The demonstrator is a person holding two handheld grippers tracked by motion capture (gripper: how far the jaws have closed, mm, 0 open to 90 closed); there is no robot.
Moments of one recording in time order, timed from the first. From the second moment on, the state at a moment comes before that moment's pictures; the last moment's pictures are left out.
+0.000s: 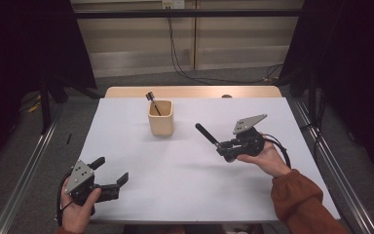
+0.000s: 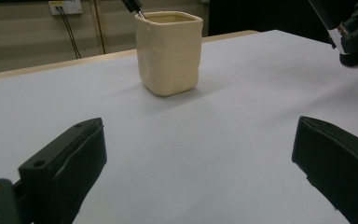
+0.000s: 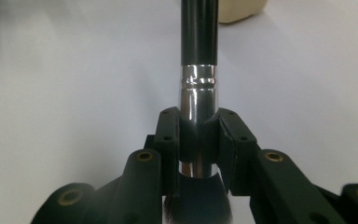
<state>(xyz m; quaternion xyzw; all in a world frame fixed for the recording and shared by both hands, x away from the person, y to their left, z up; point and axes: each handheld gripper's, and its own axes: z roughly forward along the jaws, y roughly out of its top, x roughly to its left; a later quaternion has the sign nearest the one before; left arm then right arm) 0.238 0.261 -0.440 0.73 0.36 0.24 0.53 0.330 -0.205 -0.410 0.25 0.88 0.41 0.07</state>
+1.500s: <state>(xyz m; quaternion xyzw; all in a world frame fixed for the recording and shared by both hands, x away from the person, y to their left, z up) 0.248 0.211 -0.416 0.79 0.26 0.17 0.53 0.310 -0.137 -0.404 0.12 0.94 0.31 -0.01</state>
